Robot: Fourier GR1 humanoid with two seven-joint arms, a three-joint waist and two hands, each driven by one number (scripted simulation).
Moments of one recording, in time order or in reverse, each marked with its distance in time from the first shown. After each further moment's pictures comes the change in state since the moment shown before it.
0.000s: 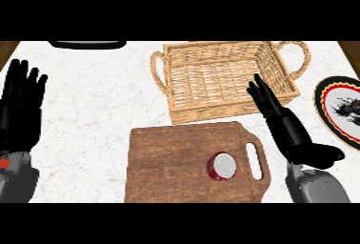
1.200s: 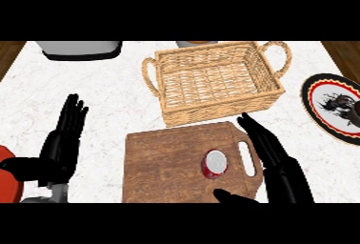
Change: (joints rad) left arm 0.182 -0.090 -0.209 -0.019 -0.160 -0.021 -0.085; right arm 0.220 0.024 0.368 -0.508 0.959 -0.208 0.644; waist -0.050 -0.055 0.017
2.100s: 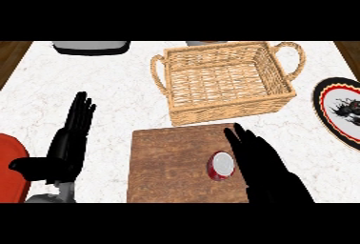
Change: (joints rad) left arm -0.021 -0.021 -0.027 -0.002 -0.026 -0.013 -0.006; right arm -0.188 0.121 0.097 -0.179 0.034 0.664 0.502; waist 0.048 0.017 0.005
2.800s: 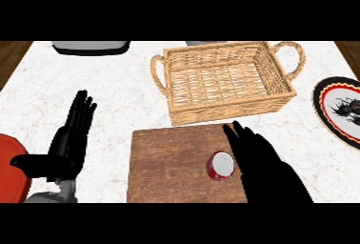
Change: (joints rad) left arm -0.011 -0.015 0.013 0.008 -0.009 -0.009 0.012; right arm -0.028 0.029 -0.055 0.059 -0.056 0.102 0.042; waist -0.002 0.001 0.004
